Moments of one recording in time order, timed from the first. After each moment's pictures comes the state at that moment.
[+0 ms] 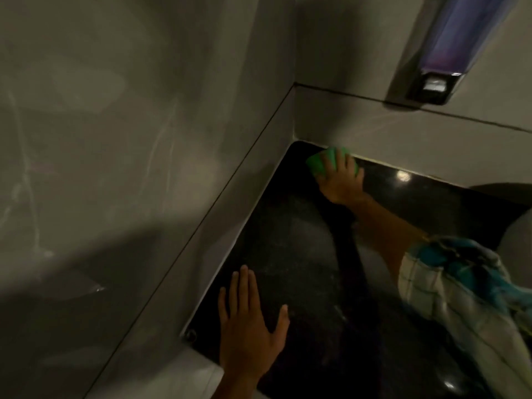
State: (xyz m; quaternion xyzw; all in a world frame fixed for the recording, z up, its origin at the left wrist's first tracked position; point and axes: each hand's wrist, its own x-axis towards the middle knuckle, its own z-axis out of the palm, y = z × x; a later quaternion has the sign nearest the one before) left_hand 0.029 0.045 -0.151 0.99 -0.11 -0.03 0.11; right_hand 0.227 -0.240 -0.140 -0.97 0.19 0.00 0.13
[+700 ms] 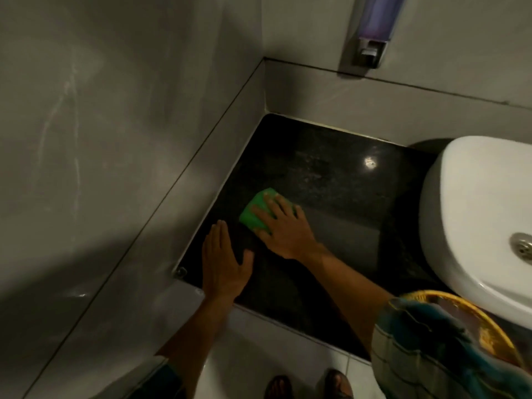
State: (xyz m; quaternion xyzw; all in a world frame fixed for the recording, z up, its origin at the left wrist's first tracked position) left_hand 0.023 0.064 -0.146 0.97 -0.11 -0.05 0.22; right_hand 0.033 -0.112 -0.133 -0.99 0.02 0.07 0.12
